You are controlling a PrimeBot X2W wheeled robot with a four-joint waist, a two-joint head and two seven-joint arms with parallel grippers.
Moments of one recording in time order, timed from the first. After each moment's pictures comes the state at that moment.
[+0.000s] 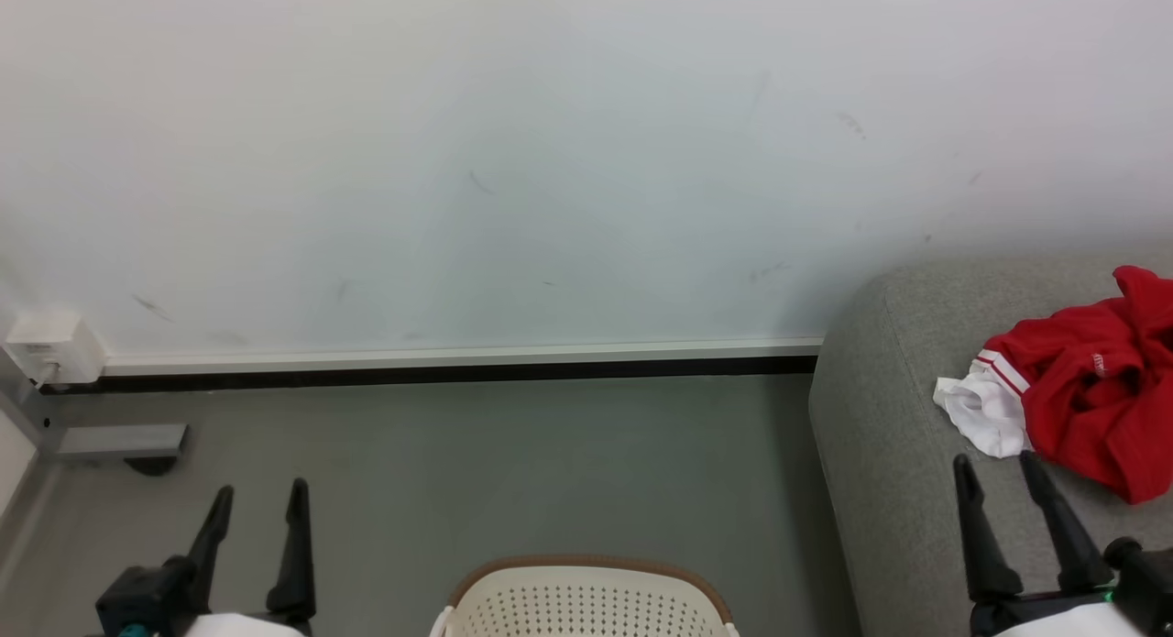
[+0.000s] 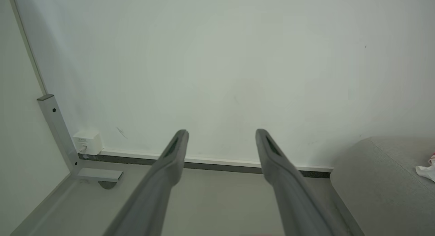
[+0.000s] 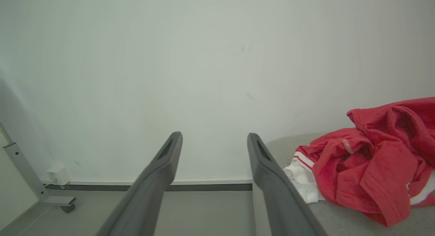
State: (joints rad) left arm -0.04 0.29 -0.15 0.17 -0.39 0.12 -0.26; right arm -0.09 -0.20 0.13 0.24 0.46 0.13 -0.26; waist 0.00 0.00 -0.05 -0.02
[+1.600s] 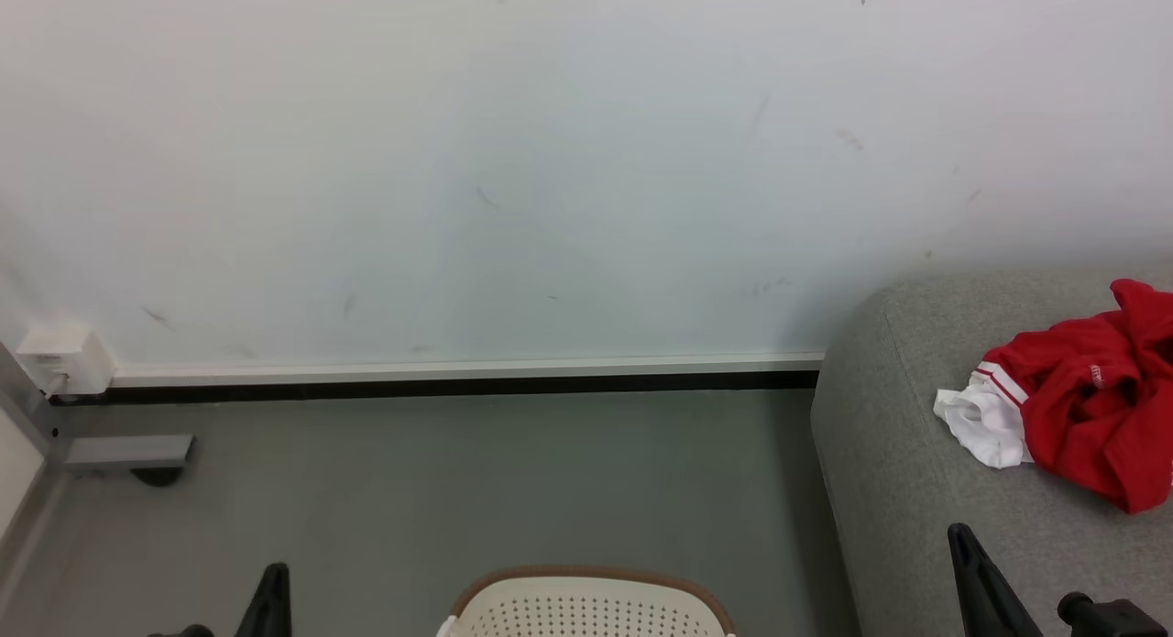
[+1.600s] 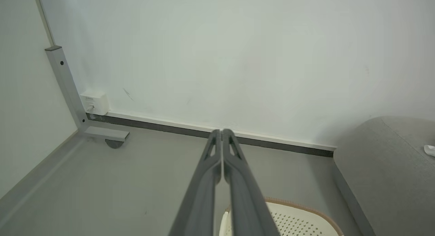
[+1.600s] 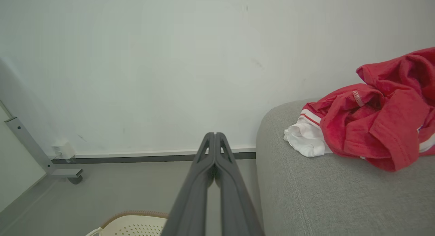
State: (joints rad) left arm 0.02 0.07 0.10 0.33 -0.15 -0.08 -0.25; right arm -0.01 -0.12 0.13 0.31 0.36 0.13 -0.25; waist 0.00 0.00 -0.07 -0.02
